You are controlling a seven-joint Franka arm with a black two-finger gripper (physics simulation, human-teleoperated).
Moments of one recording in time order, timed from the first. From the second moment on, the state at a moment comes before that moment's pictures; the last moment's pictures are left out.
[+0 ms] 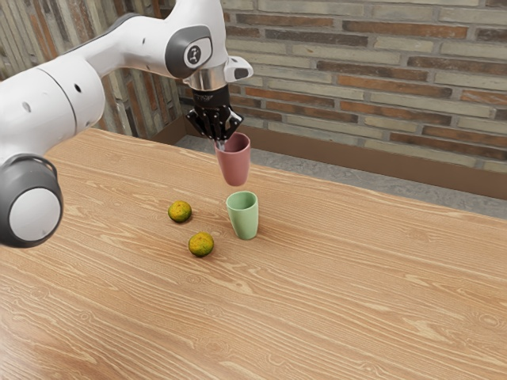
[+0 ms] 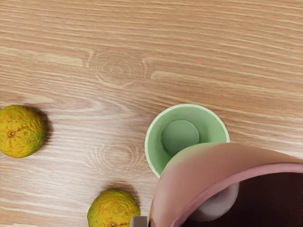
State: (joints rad) arm 0.00 0.63 -0.11 -0.99 0.11 1.62 -0.21
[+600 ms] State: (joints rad) arm 0.02 0.72 -0.11 -0.90 0.12 1.61 -0.19
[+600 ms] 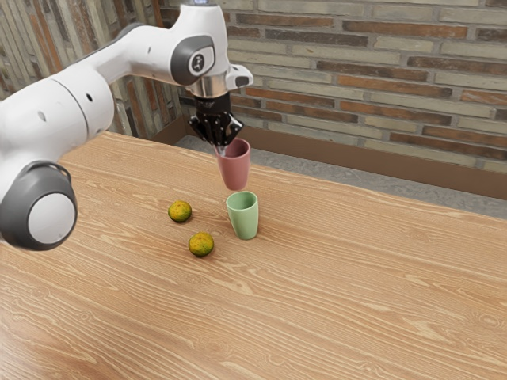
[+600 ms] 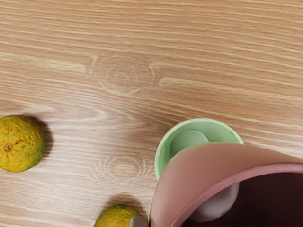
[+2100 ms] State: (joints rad) arm 0.02 0.80 -0.12 -0.90 0.12 1.64 -0.18
